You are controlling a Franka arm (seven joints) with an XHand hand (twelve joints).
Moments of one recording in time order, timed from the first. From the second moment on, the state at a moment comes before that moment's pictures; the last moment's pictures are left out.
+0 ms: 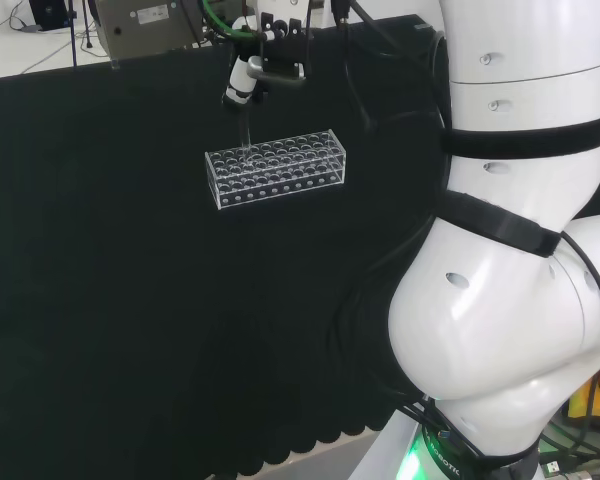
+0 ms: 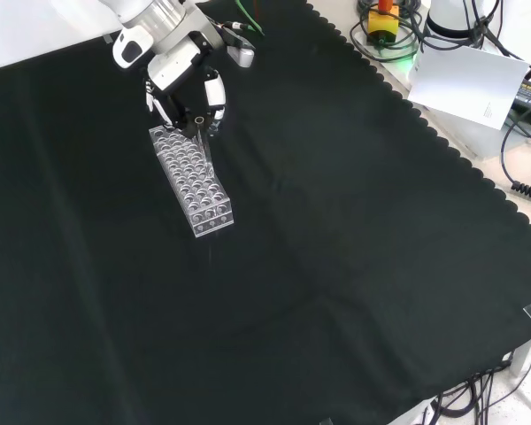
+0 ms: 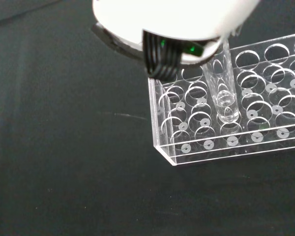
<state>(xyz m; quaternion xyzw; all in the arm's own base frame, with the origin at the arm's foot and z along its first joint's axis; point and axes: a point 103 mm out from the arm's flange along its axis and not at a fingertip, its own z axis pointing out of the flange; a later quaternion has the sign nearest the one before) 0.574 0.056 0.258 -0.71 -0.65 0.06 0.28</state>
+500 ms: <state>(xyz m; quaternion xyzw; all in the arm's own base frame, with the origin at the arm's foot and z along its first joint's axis) 0.580 0.053 0.250 -0.71 -0.64 0.06 0.28</state>
